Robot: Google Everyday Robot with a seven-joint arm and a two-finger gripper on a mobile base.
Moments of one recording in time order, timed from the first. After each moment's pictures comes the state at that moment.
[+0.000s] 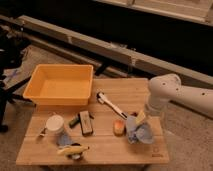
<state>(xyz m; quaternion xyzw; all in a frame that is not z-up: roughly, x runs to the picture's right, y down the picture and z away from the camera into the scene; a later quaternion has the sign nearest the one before) 0.224 0.167 0.757 -0.21 -0.32 -0.73 0.57</state>
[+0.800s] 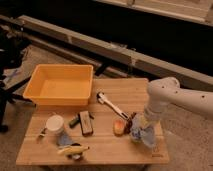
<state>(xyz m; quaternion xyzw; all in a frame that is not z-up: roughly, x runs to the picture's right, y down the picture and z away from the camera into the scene) 0.219 0.184 0.742 -0.21 -0.34 -0.74 0.54</state>
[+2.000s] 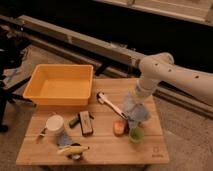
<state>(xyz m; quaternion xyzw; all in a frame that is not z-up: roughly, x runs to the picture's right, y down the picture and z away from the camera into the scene) 0.169 0.042 0.753 -0.12 -0.28 -0.80 0.52</state>
